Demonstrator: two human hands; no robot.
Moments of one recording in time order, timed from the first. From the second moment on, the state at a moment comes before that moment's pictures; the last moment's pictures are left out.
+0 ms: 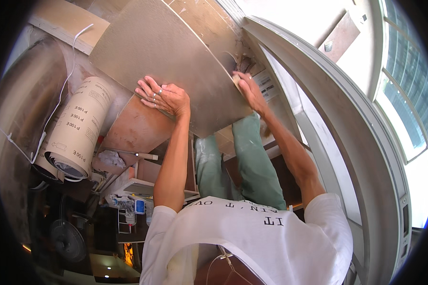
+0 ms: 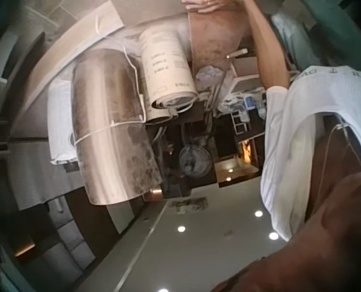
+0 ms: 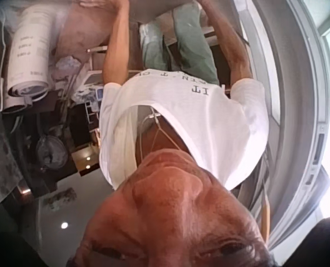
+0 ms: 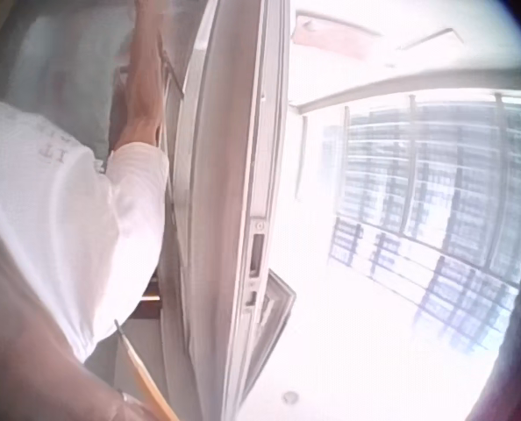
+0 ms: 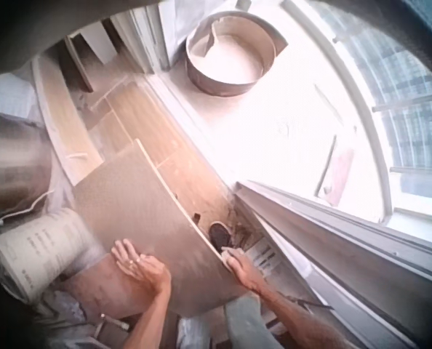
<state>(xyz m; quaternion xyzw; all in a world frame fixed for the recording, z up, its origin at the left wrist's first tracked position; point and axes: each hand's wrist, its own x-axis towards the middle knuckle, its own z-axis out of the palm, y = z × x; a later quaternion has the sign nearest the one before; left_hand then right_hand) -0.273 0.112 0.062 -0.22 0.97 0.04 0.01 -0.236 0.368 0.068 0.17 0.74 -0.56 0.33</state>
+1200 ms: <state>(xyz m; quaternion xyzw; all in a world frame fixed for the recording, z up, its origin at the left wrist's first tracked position) -0.279 0.110 0.062 -0.22 0.97 0.07 0.00 -0.224 0.374 0.065 0.17 0.76 -0.56 0.30</state>
